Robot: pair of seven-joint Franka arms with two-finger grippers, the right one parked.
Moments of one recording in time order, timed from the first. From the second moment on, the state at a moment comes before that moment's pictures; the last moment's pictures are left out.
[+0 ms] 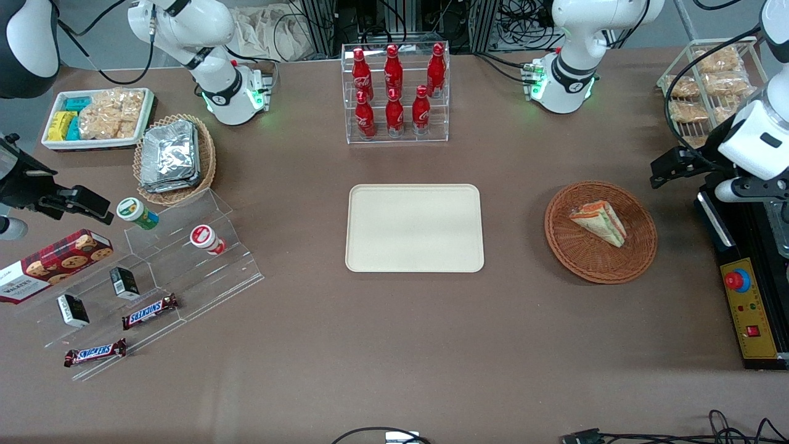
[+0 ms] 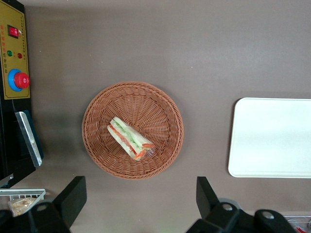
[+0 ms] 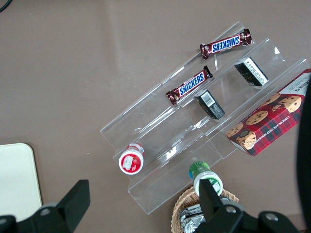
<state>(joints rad) 0.01 -0.01 -0.07 -1.61 -0.01 1.57 -0.07</state>
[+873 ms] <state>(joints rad) 0.04 -0.03 -0.07 -1.73 -0.01 1.61 -0.23</state>
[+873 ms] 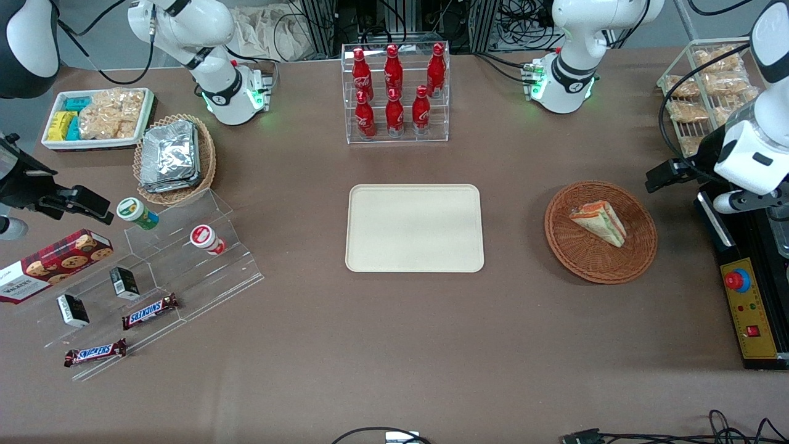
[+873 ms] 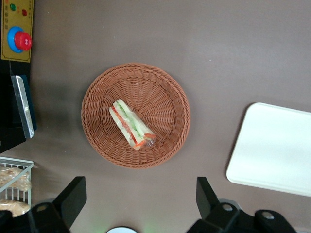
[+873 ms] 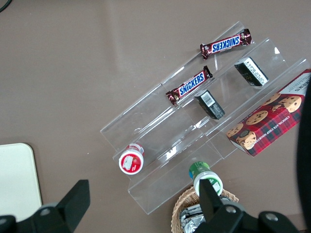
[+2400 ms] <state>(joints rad) 0.08 -0.15 -0.07 -2.49 -0.01 2.36 -0.71</state>
